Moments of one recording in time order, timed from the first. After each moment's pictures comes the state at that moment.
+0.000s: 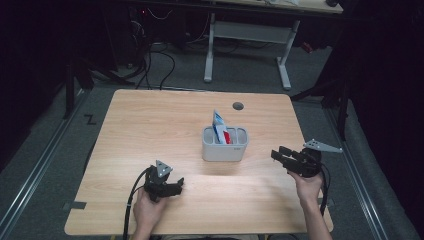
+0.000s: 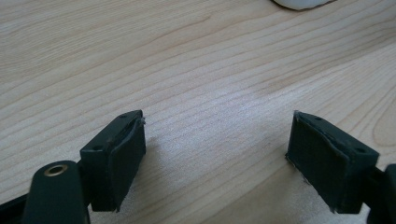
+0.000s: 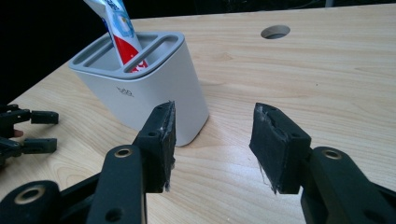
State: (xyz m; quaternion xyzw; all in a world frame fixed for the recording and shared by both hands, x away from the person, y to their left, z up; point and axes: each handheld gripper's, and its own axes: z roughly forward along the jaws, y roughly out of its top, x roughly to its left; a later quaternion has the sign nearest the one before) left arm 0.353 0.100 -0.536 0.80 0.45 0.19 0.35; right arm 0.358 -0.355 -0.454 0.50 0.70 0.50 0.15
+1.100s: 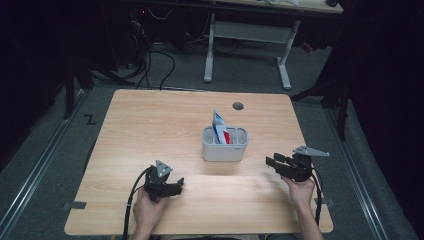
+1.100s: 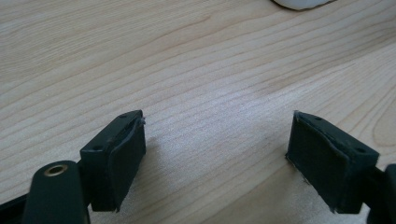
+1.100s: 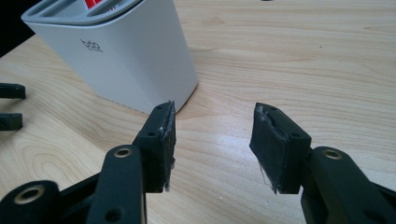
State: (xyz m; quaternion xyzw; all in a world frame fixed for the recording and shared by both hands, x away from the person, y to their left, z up) left arm 0.353 0.100 -0.536 0.80 0.45 0.19 0.35; right arm 0.361 -0.345 -0.486 0.51 0.71 0.45 0.15
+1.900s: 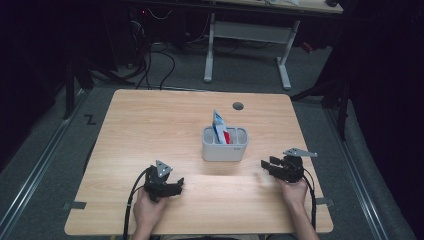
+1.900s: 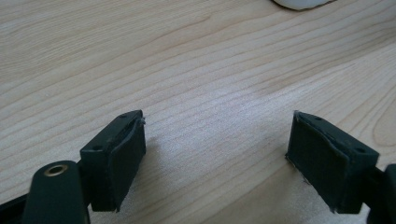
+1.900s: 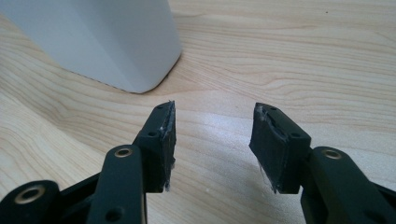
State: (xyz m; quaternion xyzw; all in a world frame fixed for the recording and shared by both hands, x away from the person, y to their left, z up) left arm 0.353 0.100 -0.536 0.80 0.45 0.19 0.35; right arm 0.372 -0.333 -0.512 0.52 0.73 0.41 0.15
